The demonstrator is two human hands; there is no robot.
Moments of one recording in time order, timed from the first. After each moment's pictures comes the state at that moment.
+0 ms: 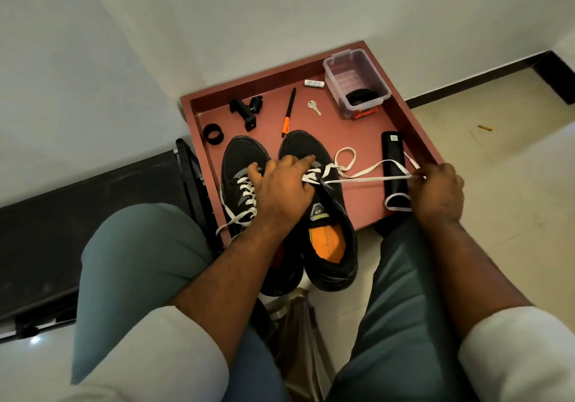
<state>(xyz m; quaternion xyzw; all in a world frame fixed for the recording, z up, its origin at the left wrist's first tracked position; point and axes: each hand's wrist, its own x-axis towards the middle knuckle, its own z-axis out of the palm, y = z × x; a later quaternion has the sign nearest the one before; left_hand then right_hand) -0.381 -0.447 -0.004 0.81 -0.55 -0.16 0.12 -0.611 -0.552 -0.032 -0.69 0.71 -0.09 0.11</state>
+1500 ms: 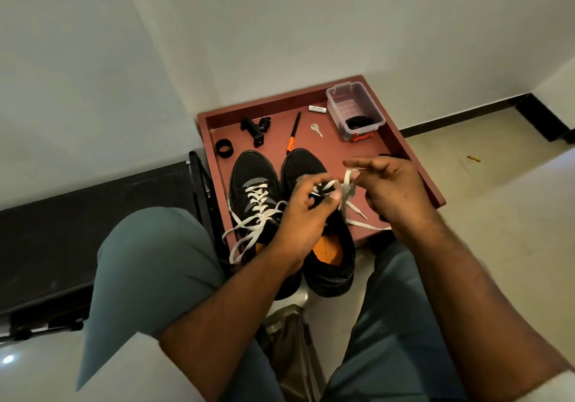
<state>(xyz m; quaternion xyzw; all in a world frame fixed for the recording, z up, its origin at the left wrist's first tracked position) -0.422 -0.402 0.050 0.61 -0.31 -0.50 0.53 -0.537 -0.484 0.101 -0.61 0.54 -0.25 0.53</state>
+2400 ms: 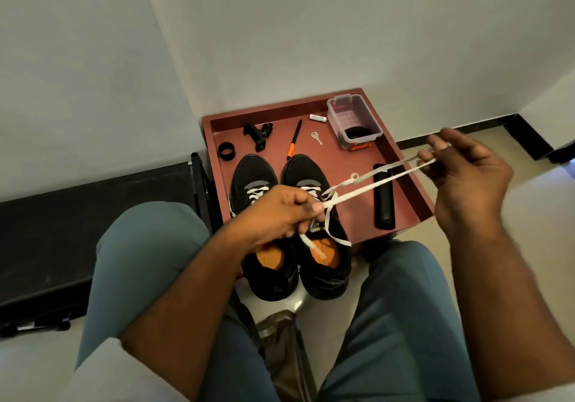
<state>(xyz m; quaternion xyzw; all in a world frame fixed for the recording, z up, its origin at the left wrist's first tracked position) -0.364 -0.387 0.080 0.58 -0.42 -0.59 0.36 -0.572 -0.508 0.128 -0.42 0.54 -0.53 0.51</state>
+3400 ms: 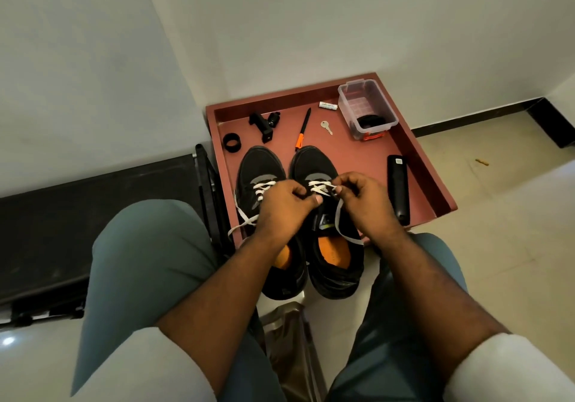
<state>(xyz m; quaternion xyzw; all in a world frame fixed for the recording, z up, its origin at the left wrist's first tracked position) -0.374 -0.415 0.014 0.78 -0.33 -0.38 0.38 -0.509 -0.497 0.013 -0.73 0.50 -0.19 0.42</state>
